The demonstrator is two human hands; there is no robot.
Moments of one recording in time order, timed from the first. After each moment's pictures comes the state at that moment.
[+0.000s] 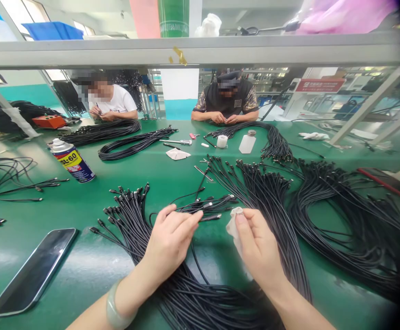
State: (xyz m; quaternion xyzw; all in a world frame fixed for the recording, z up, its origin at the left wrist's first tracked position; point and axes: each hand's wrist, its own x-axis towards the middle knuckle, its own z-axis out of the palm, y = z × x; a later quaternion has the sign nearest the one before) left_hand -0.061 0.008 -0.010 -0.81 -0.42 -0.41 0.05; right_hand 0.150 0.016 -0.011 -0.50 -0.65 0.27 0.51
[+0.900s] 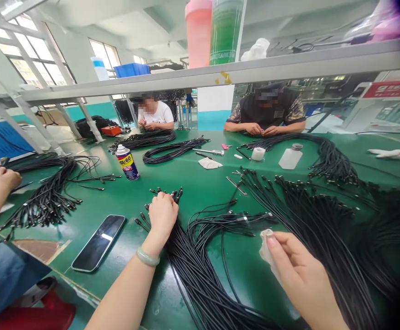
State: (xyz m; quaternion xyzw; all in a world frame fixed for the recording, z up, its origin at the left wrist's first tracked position) left_hand -0.153 0.053 -0.021 -0.51 -0.84 -0.17 0.09; right_hand 0.158 0.019 -0.022 -0.50 -0.68 0.28 0.46
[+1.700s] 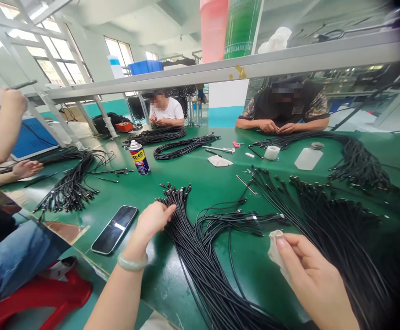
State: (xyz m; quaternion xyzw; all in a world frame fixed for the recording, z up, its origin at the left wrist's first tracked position) left_hand -0.199 0.006 -0.003 -0.44 -0.87 -0.14 -0.20; right_hand 0.157 0.021 -0.012 -0.52 -0.68 0.27 0.44
